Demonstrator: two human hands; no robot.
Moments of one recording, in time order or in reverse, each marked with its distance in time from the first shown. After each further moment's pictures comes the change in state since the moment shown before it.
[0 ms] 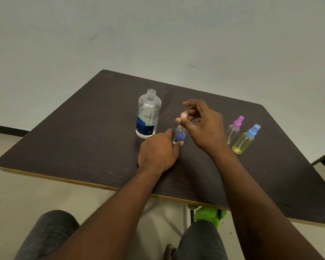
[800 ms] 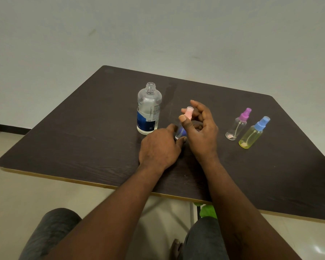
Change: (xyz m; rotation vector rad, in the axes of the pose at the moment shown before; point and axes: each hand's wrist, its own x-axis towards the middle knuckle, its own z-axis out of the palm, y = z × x) left_hand 0.002 -0.001 0.002 0.009 0.002 0.008; right_hand -0.033 0.019 0.044 0.400 0.190 0.192
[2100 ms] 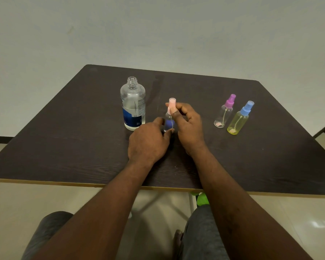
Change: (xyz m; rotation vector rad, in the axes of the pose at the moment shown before) left_hand 0.002 -0.002 0.005 0.058 0.041 0.028; right_hand 0.000 0.001 0.000 0.086 -0.024 0.184
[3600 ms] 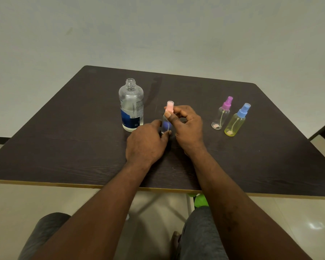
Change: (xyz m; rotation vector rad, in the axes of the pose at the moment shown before) left_hand -0.002 0.001 -0.003 -0.037 0.006 -0.018; right_hand 0.005 0.009 -0.003 -0.152 0.056 -0.156
